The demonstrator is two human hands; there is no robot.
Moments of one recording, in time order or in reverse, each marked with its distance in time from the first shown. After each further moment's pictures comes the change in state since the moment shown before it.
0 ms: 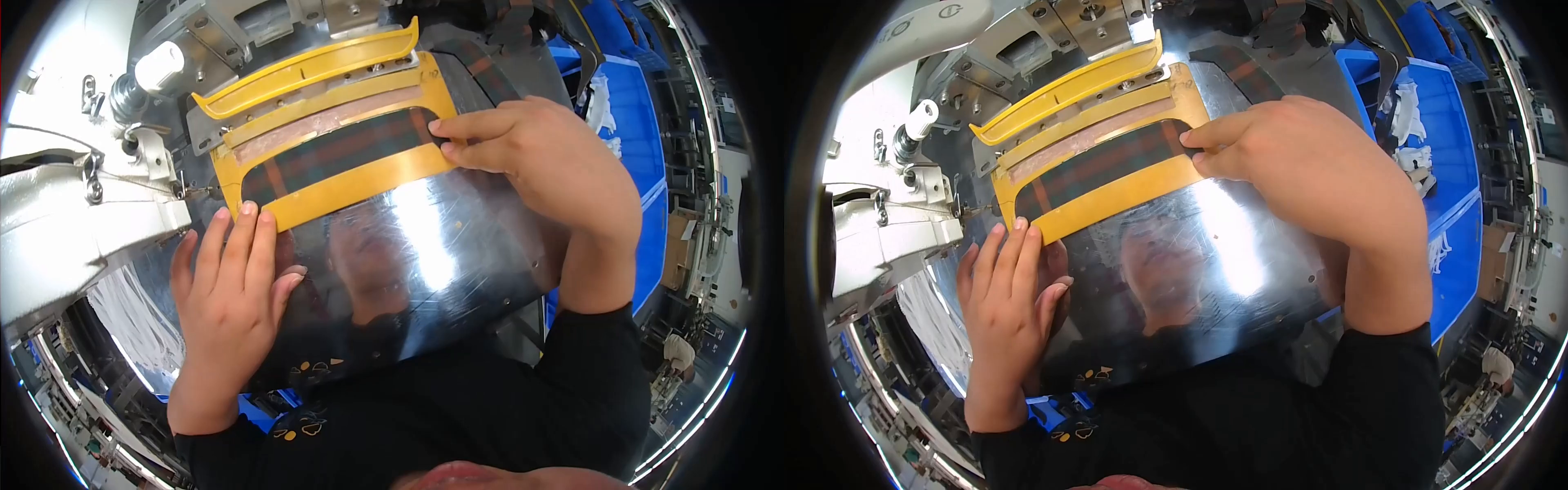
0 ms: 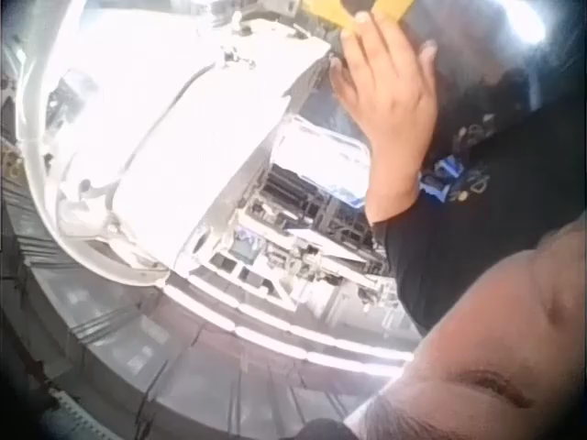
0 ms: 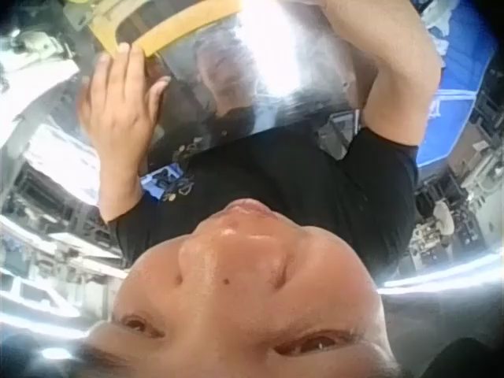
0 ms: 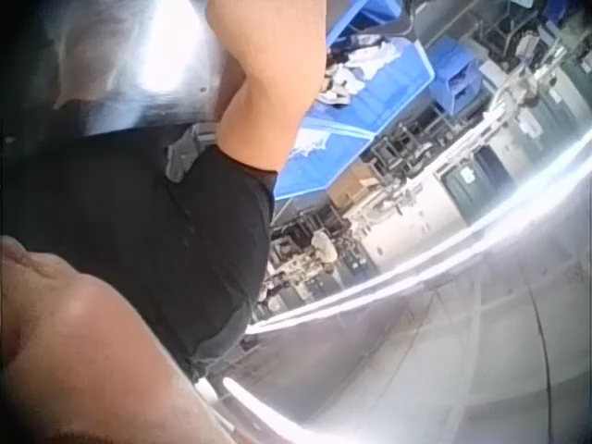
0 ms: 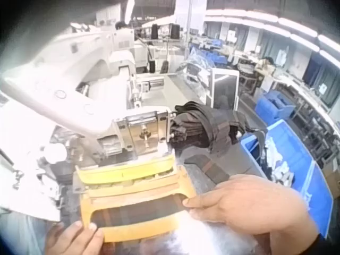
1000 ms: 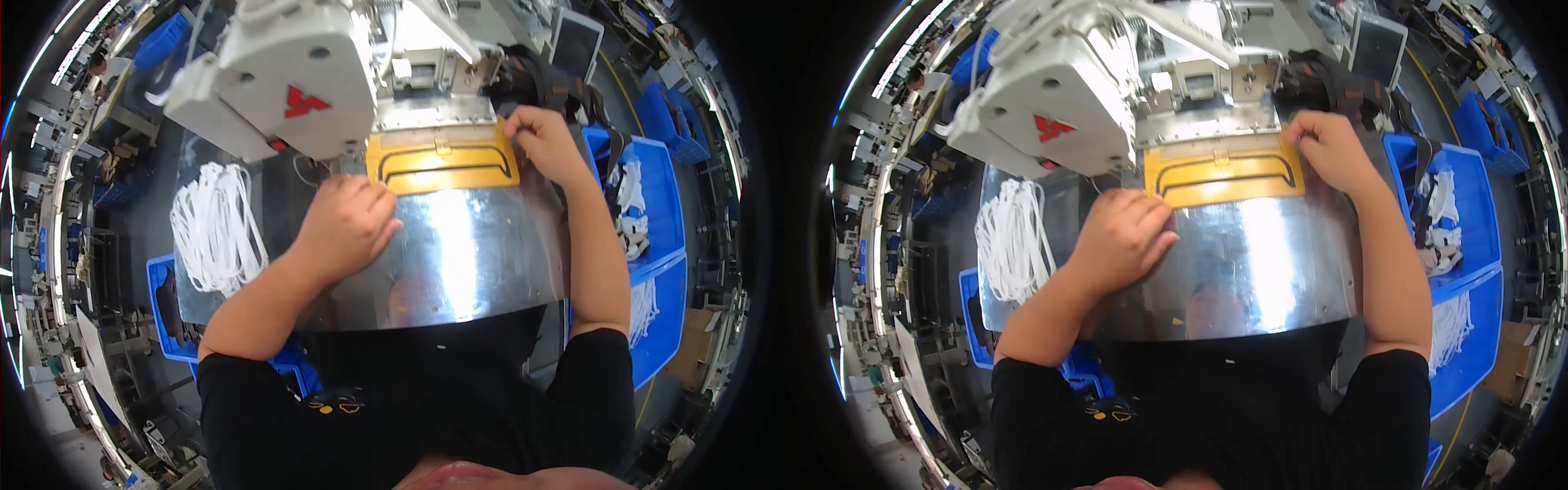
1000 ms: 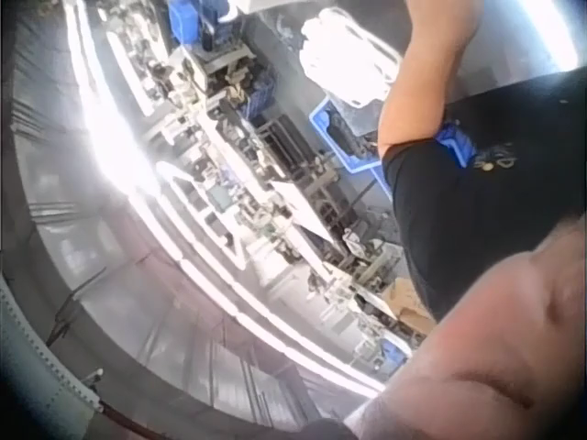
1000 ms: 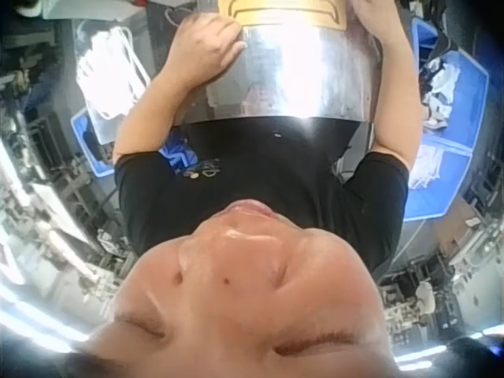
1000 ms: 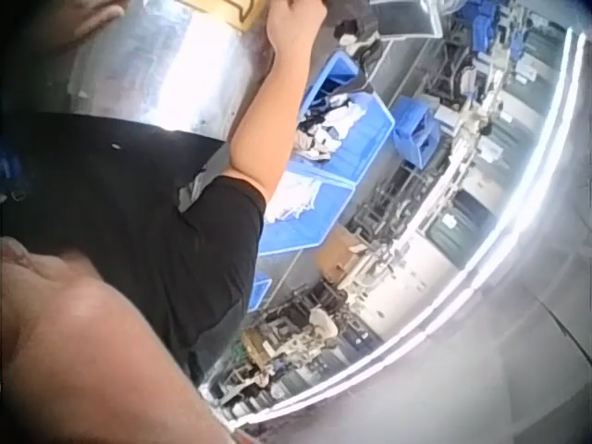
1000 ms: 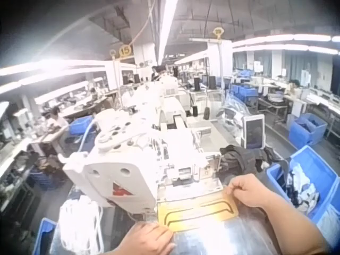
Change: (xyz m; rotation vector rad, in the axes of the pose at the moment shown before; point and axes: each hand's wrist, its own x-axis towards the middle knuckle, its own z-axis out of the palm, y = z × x) left_hand 0.004 -0.010 0.018 -0.188 0.350 0.176; right_hand 0.035 0.036 0.039 0.681 0.370 0.404
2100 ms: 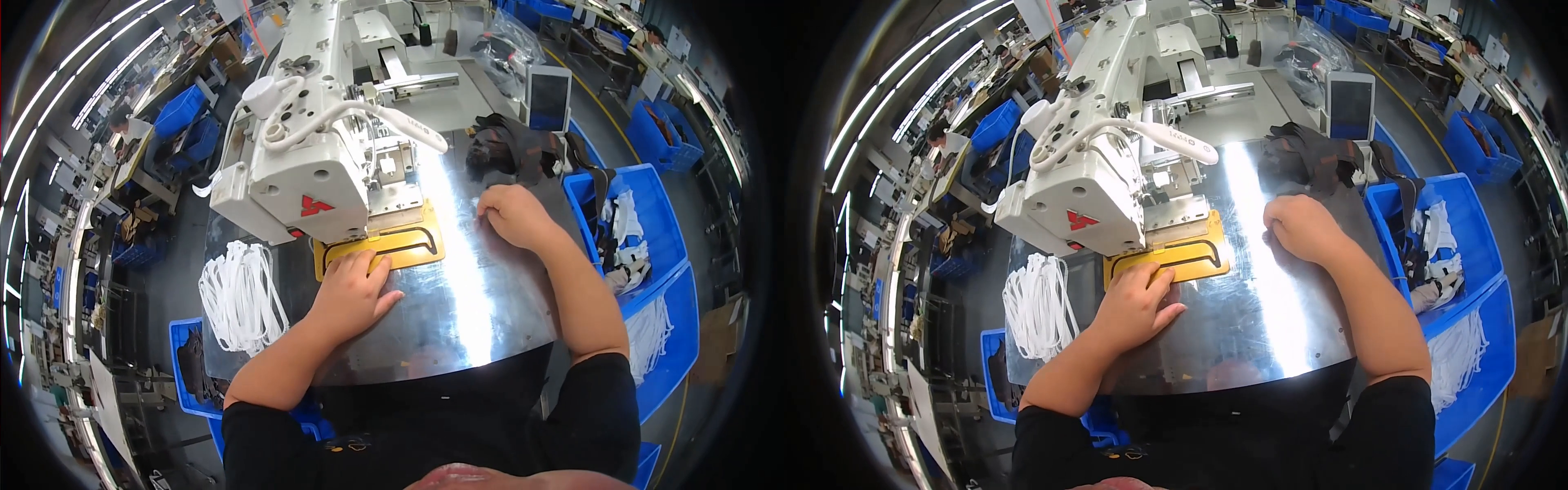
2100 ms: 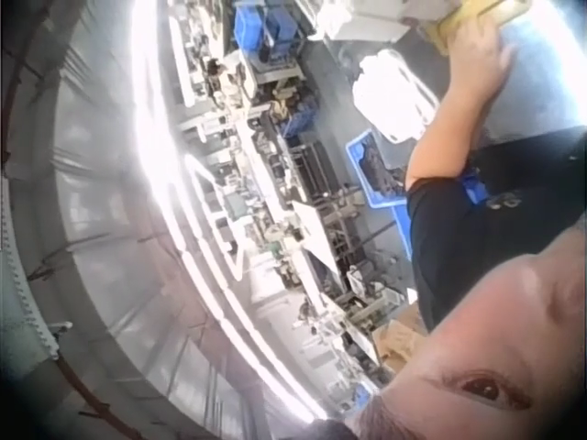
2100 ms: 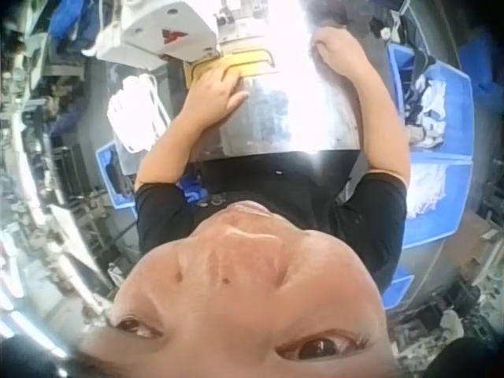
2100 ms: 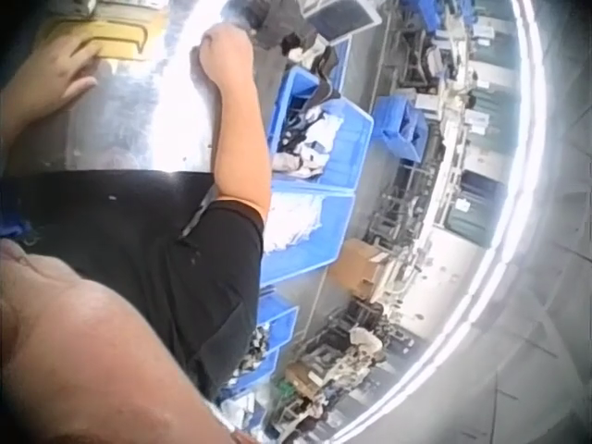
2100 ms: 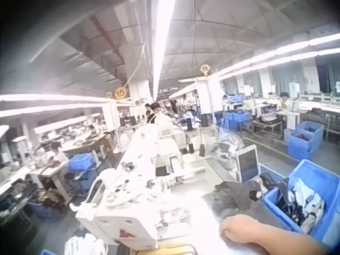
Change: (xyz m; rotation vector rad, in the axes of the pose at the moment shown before) left_hand -0.008 -0.002 0.005 0.001 -0.118 -0.159; right_hand -0.008 -0.021 0.012 -0.430 -0.039 -0.267
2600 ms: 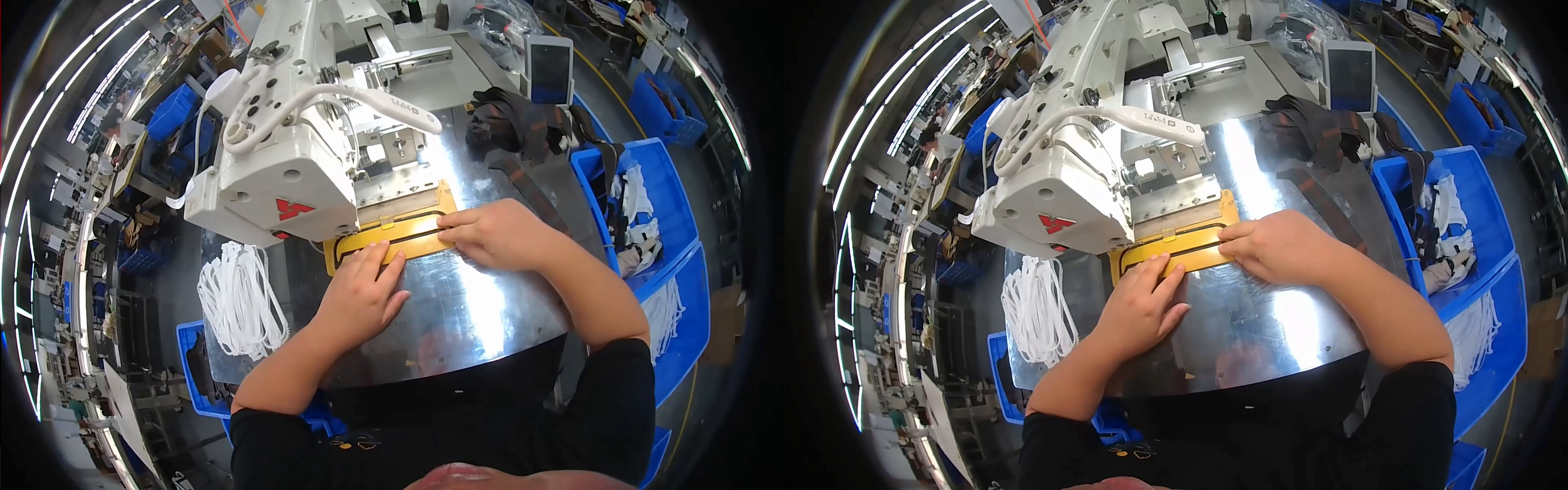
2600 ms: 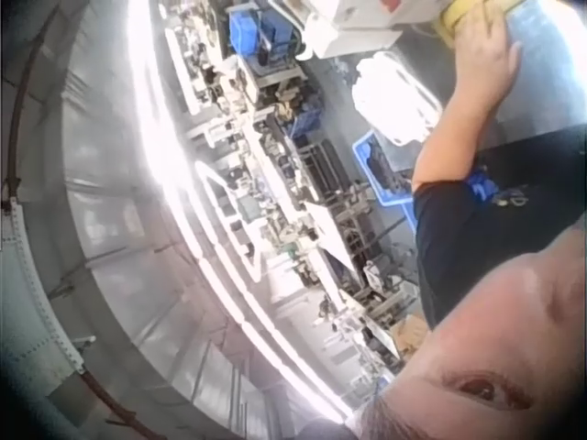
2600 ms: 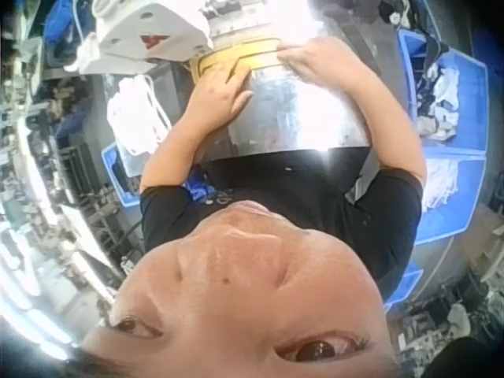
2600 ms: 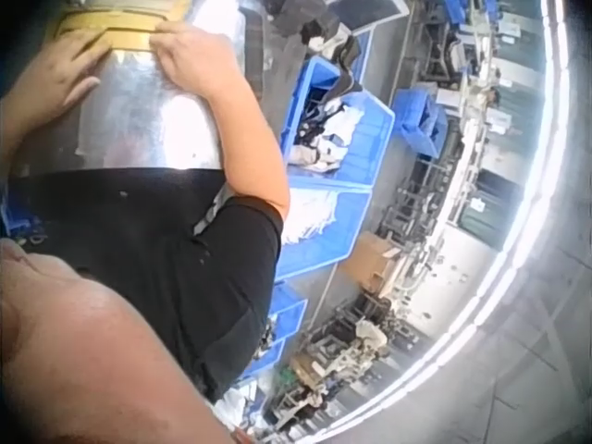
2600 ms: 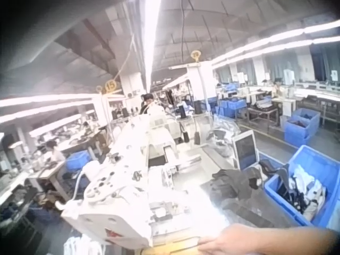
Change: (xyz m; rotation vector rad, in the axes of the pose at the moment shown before) left_hand 0.002 0.010 0.001 -0.036 -0.015 0.072; right_hand -0.015 -0.045 0.013 -0.074 -0.176 -0.352
